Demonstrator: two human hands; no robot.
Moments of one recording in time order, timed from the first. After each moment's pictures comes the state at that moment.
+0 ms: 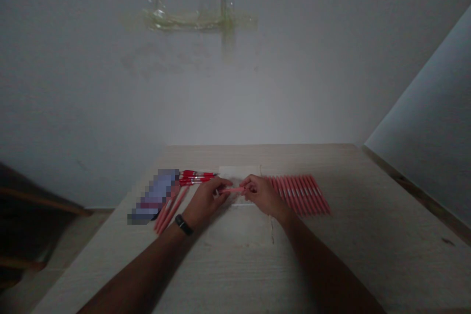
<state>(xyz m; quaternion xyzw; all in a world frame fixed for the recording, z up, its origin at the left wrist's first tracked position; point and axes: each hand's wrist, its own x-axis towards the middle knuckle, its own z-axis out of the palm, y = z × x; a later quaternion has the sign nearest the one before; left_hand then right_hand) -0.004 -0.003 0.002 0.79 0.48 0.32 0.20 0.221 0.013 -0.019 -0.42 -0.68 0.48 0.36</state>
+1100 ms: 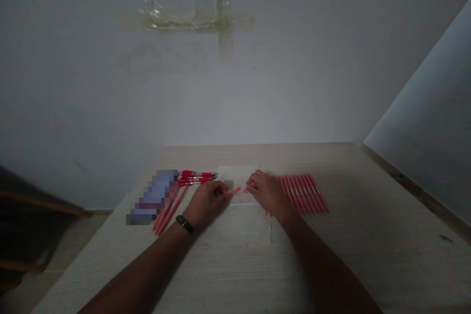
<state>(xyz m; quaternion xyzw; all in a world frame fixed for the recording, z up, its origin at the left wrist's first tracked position) -0.002 0.000 -0.012 0.76 0.55 0.29 0.19 0.234 0.011 0.000 -0.50 -0.80 0.17 0.29</state>
